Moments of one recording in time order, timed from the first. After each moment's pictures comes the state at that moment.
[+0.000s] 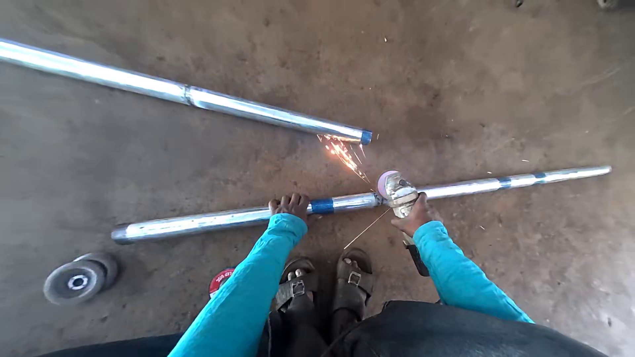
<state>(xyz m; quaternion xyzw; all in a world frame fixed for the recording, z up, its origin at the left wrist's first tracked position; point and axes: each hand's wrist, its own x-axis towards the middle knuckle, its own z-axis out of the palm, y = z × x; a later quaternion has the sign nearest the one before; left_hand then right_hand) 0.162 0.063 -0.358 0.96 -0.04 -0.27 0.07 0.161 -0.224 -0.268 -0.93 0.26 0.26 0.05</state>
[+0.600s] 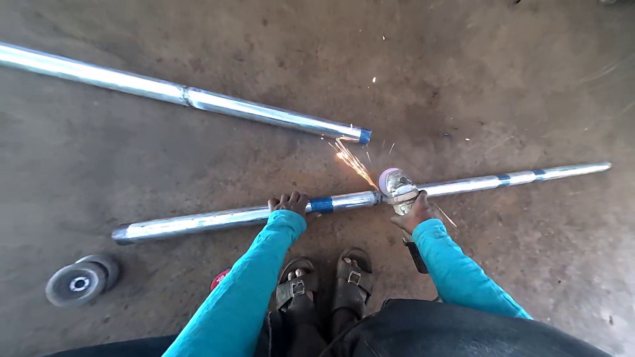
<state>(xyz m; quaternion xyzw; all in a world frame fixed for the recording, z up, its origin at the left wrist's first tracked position) 0.170 0.063 -0.355 0.95 -0.04 -0.29 0.08 0.162 -0.223 -0.265 -0.92 0.27 0.26 0.05</state>
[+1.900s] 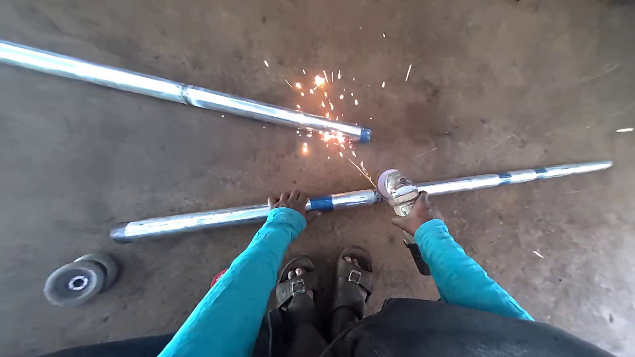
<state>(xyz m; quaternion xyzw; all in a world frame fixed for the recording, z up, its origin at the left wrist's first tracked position) 0.172 0.066 -0.357 0.95 -0.05 -0.29 0.10 0.158 -0.228 -0.267 -0.93 0.26 0.27 0.07</state>
